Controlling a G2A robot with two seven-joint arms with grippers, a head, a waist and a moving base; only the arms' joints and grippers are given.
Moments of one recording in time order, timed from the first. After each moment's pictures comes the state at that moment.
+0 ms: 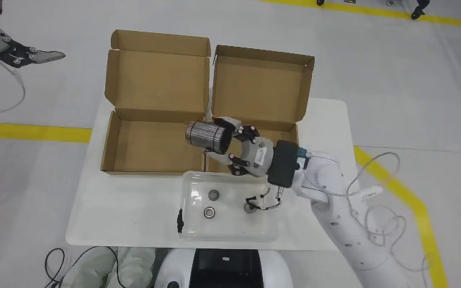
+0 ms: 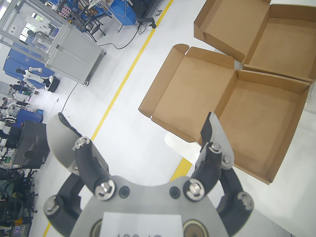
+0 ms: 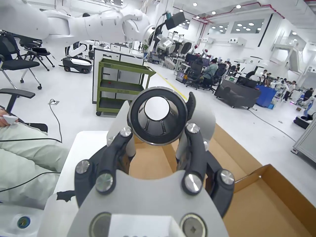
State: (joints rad) left arm 0.47 -0.15 -1.01 -1.52 0.83 -0.88 -0.12; right arm -1.09 -1.27 1.01 -1.83 -1.25 -0.76 -0.28
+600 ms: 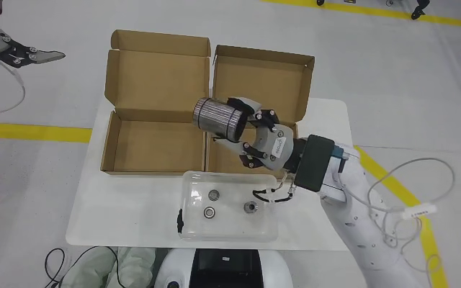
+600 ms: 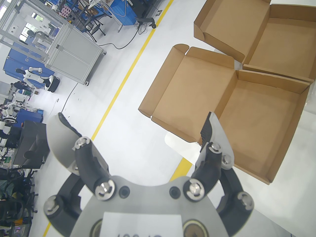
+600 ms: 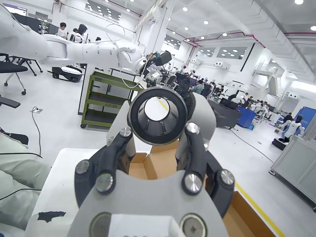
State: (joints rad) left arm 0.47 -0.15 -1.01 -1.52 0.83 -0.88 -0.12; right arm -1.08 -1.26 1.09 -1.94 -1.24 -0.73 -0.29
